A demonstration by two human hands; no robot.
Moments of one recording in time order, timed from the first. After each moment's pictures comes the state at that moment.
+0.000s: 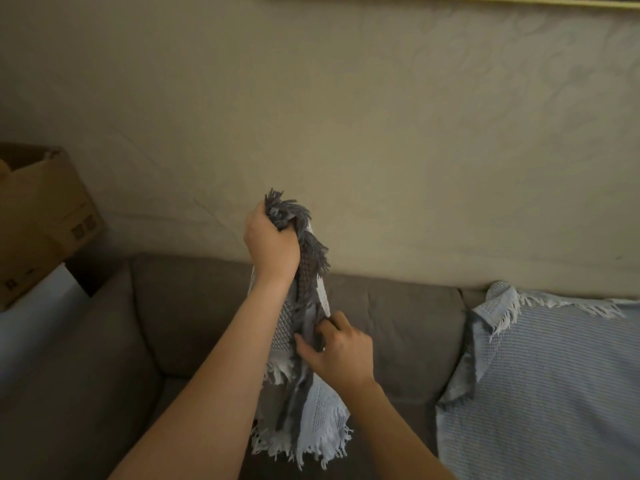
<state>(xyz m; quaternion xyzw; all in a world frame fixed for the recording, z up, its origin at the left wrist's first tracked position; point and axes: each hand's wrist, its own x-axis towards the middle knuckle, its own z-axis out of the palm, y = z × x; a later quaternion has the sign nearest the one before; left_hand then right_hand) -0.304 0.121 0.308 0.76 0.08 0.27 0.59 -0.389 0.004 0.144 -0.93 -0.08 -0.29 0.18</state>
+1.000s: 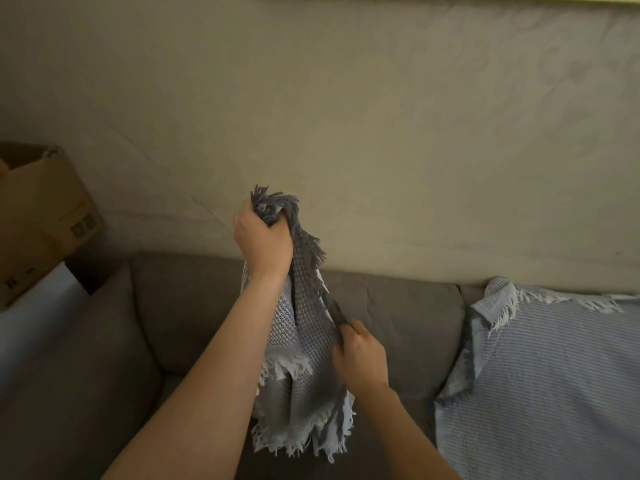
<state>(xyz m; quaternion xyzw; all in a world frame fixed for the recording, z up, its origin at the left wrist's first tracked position) -0.301 0.126 0.306 0.74 0.11 0.28 0.60 -0.395 -0.030 0.111 -0.97 0.01 -0.14 0.21</state>
